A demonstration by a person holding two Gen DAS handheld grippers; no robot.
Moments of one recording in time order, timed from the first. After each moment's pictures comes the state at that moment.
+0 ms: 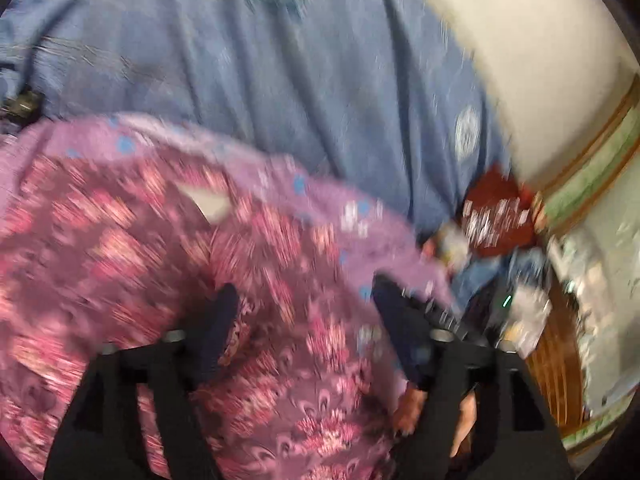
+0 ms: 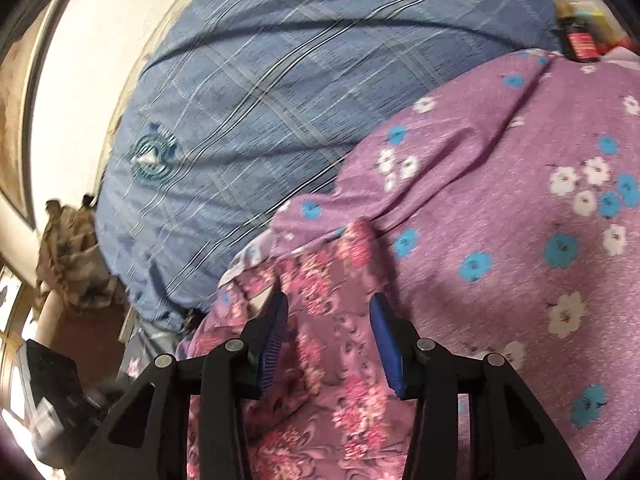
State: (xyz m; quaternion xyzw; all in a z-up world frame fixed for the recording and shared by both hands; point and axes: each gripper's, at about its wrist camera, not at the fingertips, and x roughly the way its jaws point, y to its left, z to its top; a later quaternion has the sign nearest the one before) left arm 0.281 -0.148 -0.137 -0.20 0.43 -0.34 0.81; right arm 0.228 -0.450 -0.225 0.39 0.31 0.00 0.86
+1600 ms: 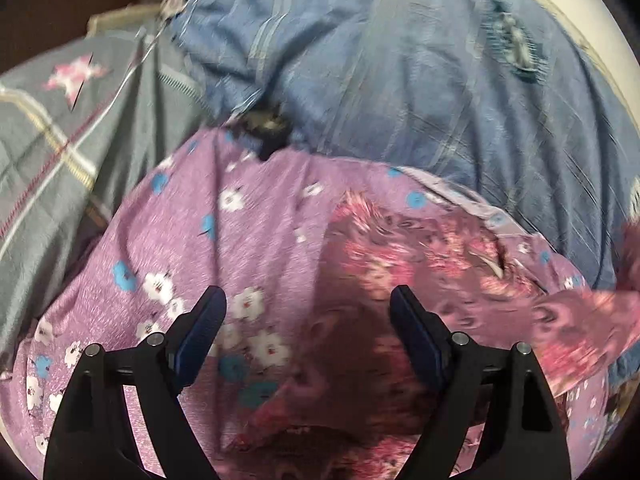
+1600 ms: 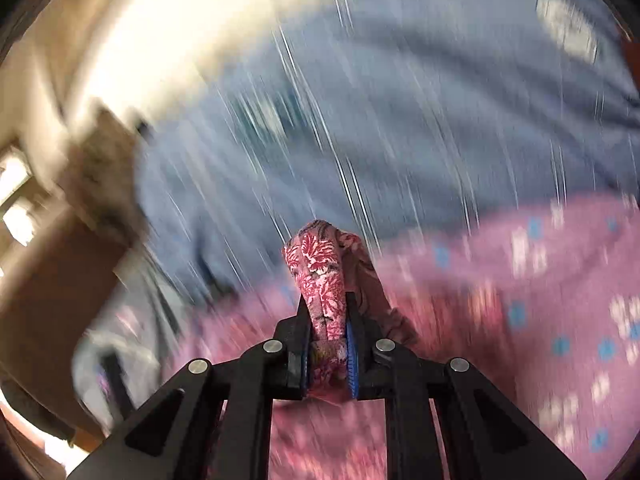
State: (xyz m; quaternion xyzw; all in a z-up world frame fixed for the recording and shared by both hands) left arm 0.311 -0.038 -0.212 -0.11 0.40 -0.04 0.91; right arm 0.222 -0.360 -0.126 0.23 0.19 0.04 0.95
